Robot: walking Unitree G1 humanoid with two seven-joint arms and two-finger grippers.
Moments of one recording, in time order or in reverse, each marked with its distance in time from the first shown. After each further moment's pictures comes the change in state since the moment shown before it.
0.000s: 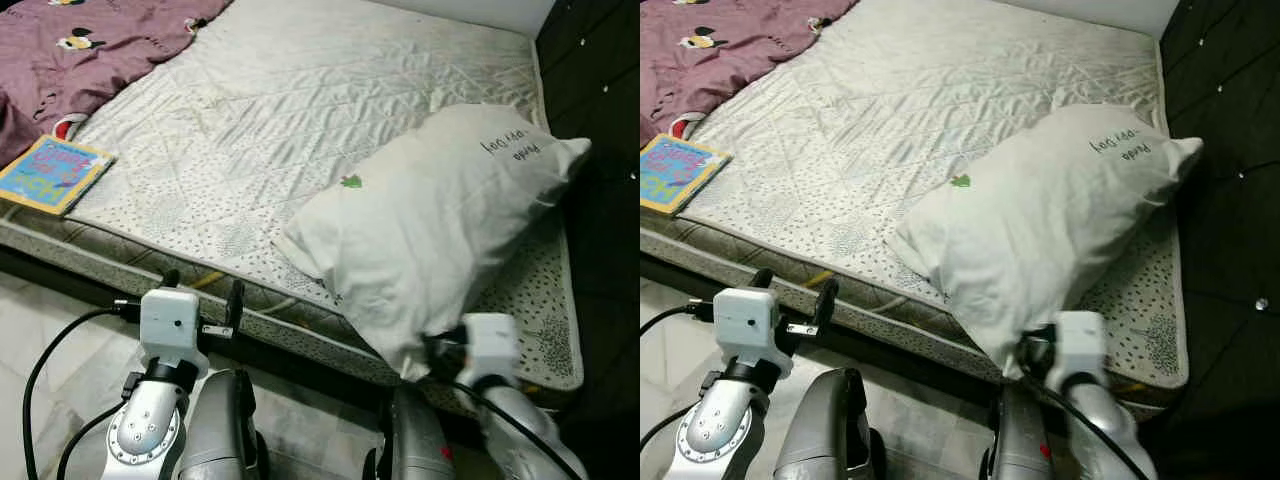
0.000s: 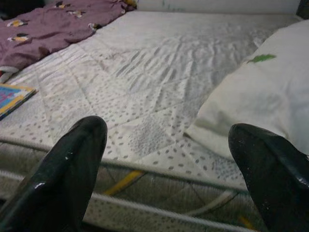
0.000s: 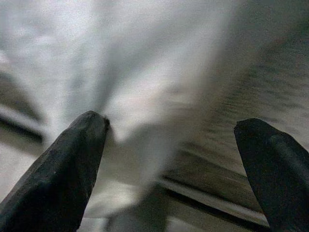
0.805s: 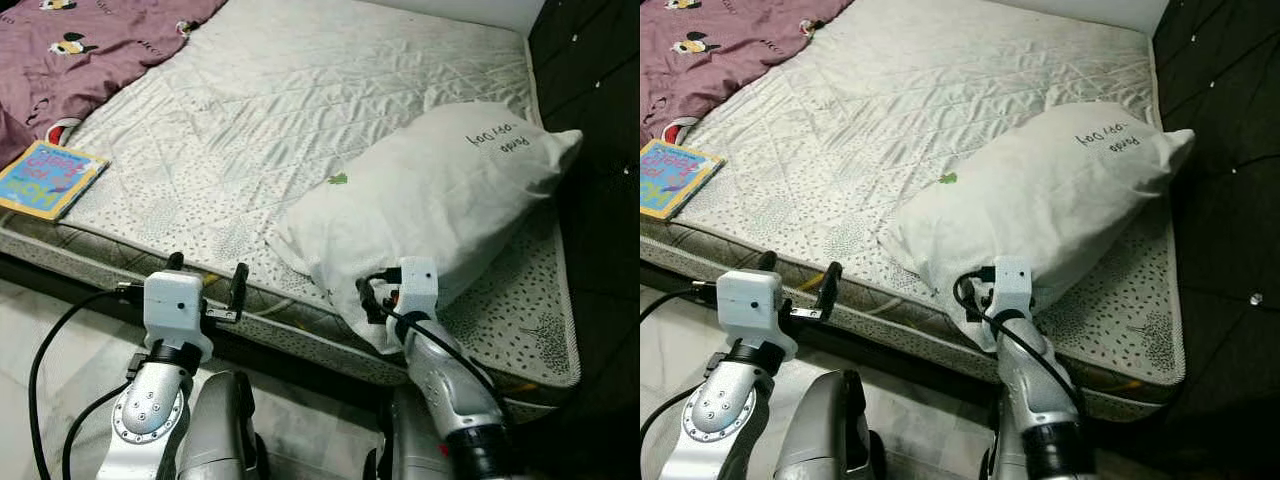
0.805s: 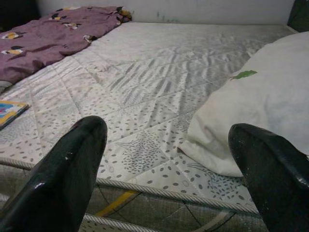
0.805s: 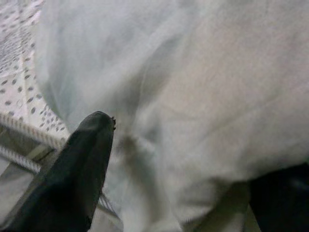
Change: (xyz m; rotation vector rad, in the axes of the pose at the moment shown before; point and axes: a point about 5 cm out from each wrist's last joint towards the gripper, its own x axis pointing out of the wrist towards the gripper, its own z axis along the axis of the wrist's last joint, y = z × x) left arm 0.012 0.002 0.008 0.000 -0.031 0.001; right arm 0.064 0.061 0.046 0.137 -0.086 0.067
